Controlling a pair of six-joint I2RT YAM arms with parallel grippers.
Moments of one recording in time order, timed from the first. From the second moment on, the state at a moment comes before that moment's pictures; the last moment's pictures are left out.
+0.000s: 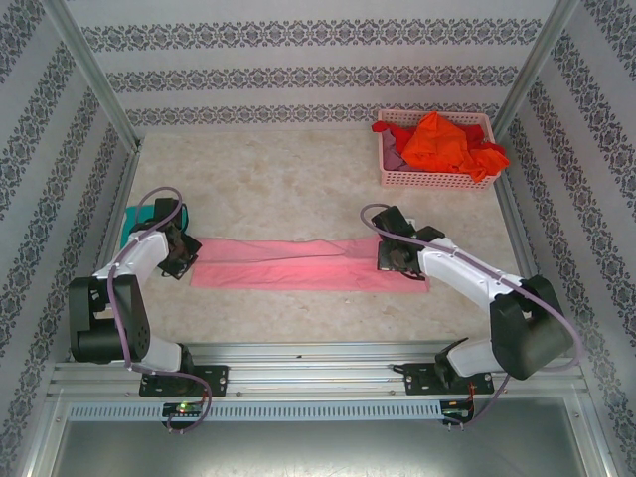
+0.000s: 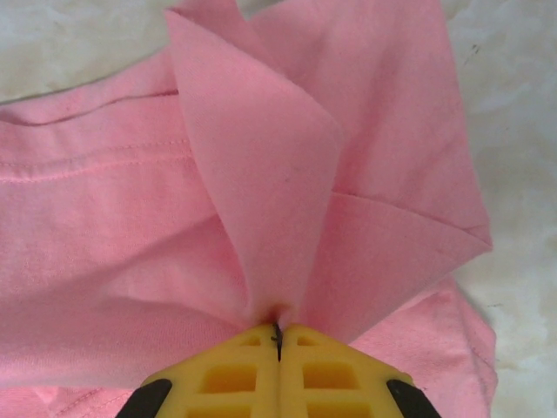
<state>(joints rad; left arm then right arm) 0.13 1.46 0.85 -0.69 -0.03 -0.92 0.48 1.41 0.85 -0.68 0.25 0.59</state>
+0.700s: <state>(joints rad) 0.11 1.48 0.87 -0.68 -0.08 -0.90 0.41 1.27 0.83 -0.58 0.22 0.60</state>
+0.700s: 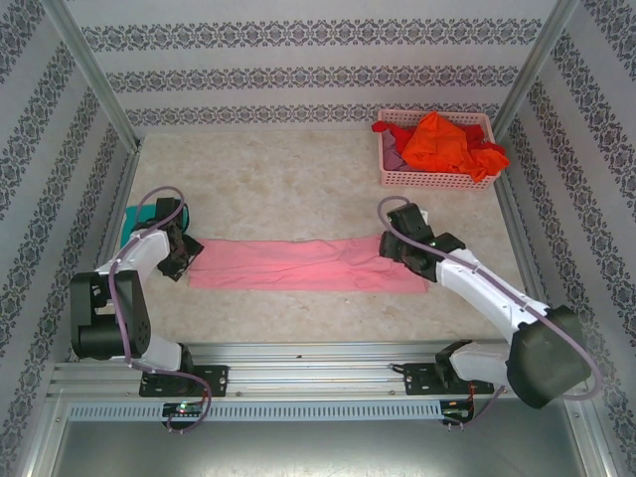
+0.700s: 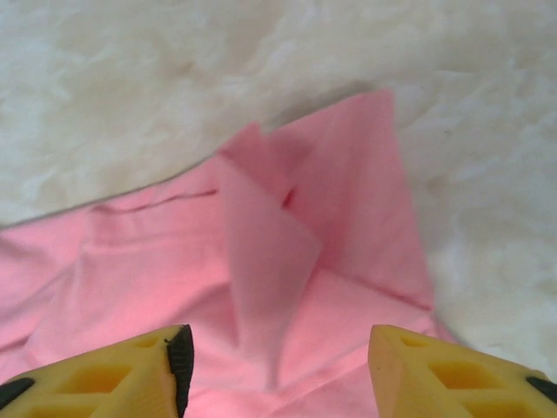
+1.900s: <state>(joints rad) -0.02 1.63 0.93 -0.61 -0.02 -0.95 0.38 1.36 0.87 -0.65 0.15 0.59</state>
